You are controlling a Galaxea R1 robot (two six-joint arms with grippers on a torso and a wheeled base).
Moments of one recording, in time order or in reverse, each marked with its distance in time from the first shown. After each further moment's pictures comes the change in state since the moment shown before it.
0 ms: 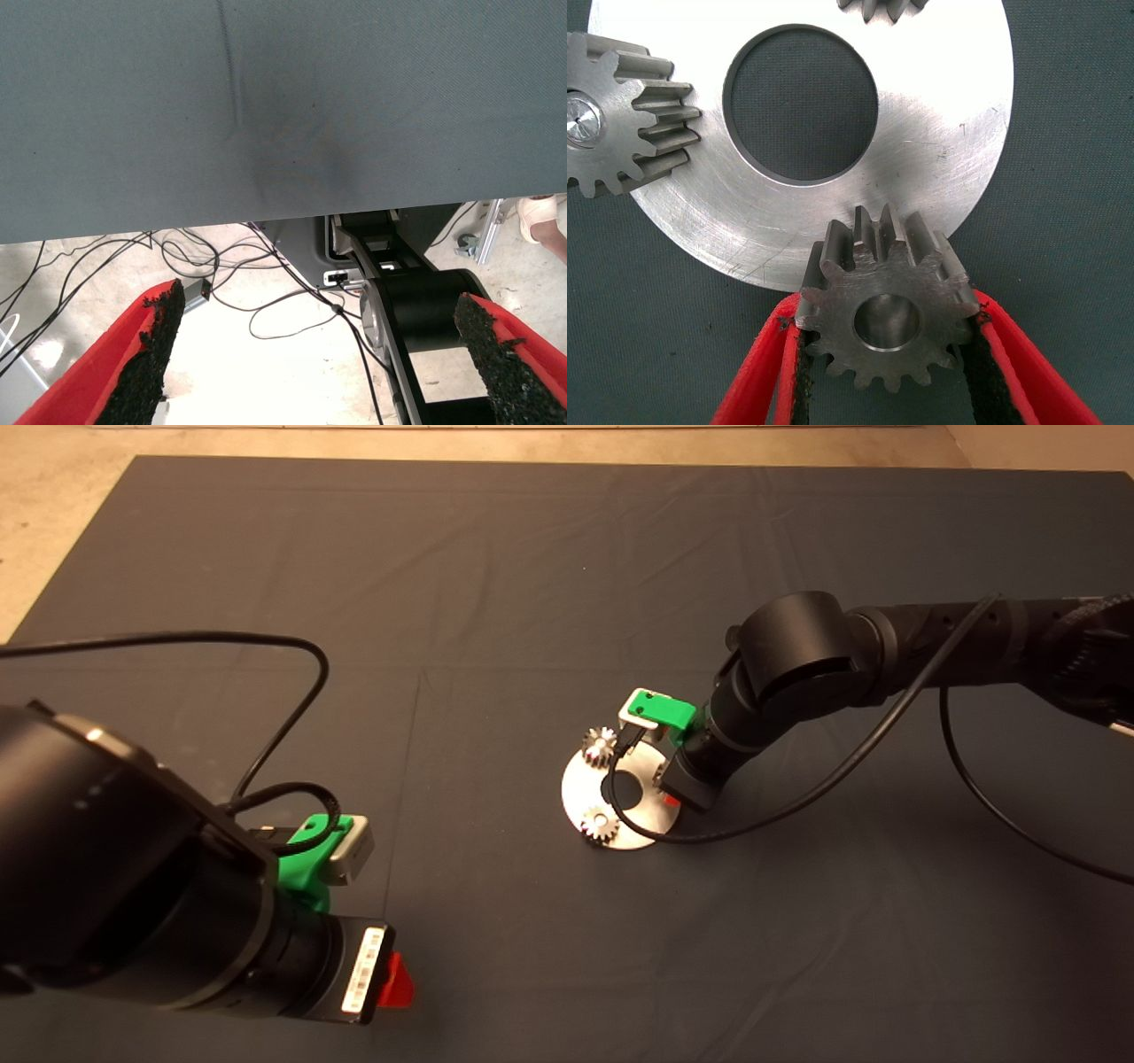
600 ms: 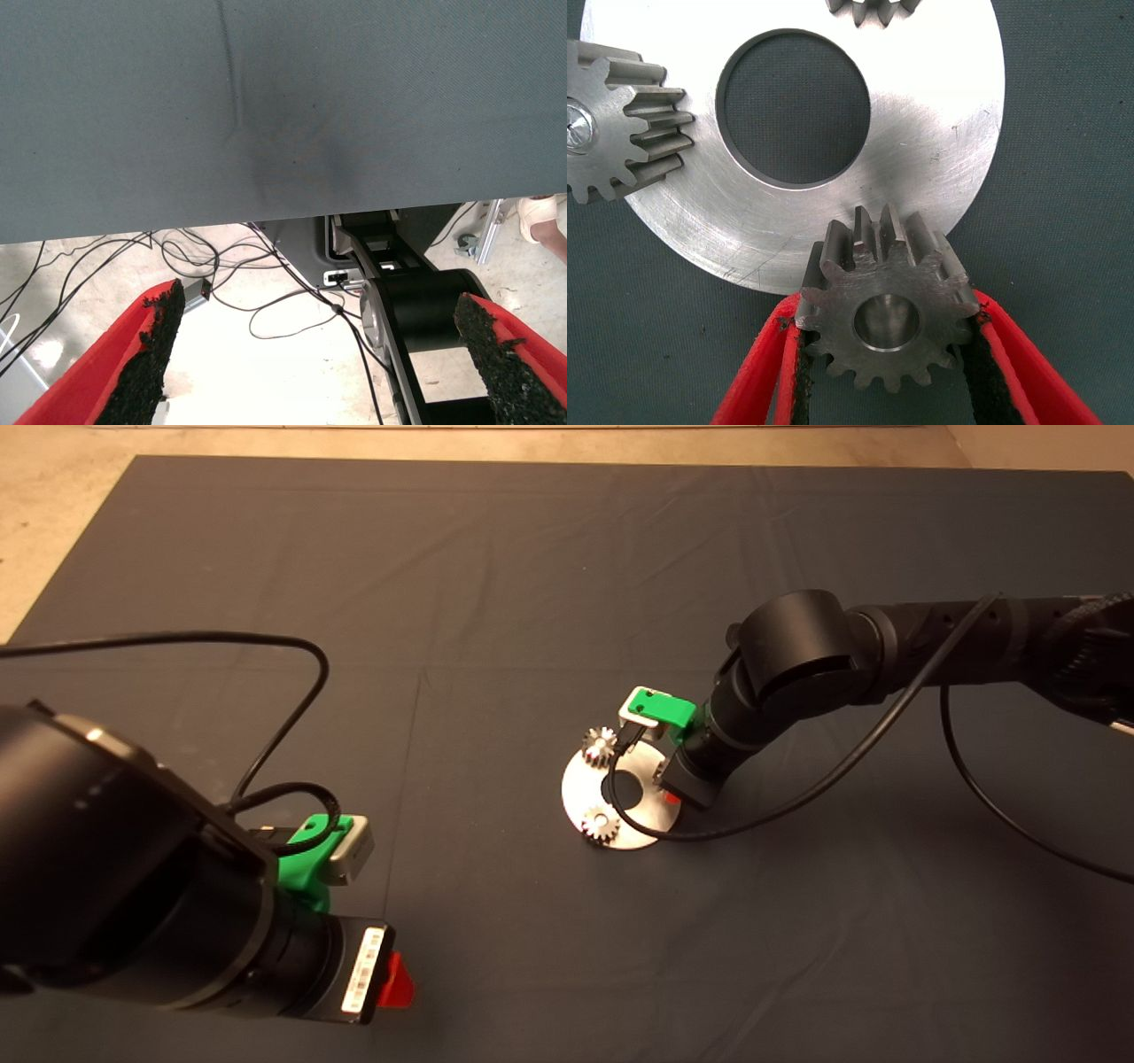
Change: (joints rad) left arm 0.000 0.000 0.000 0.000 0.000 0.000; right arm 0.003 0.000 -0.004 -0.001 0.002 -0.004
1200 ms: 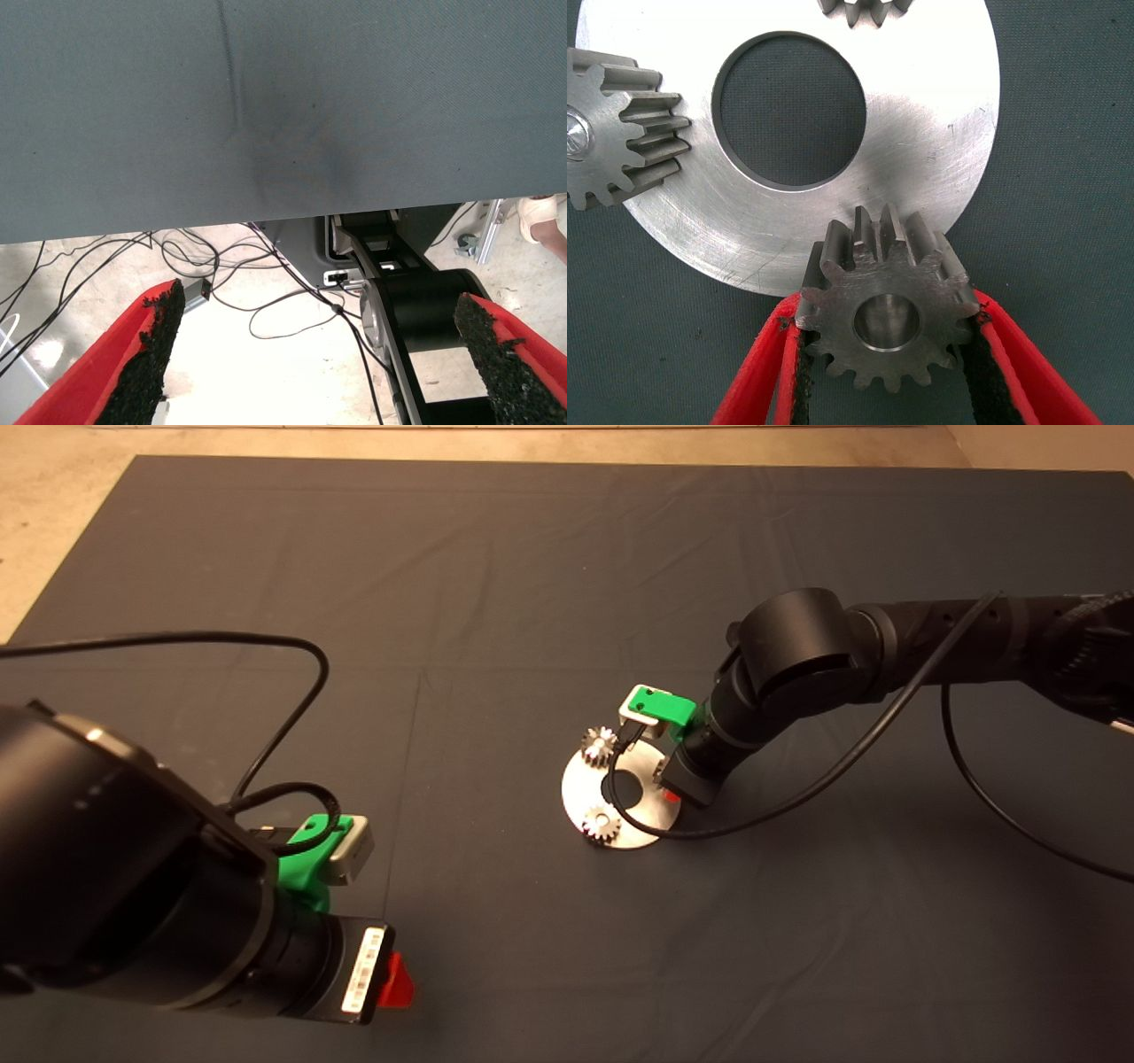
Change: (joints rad) left arm 0.000 0.000 0.000 0.000 0.000 0.000; right arm 0.002 0.000 -0.002 0.000 0.001 0.000
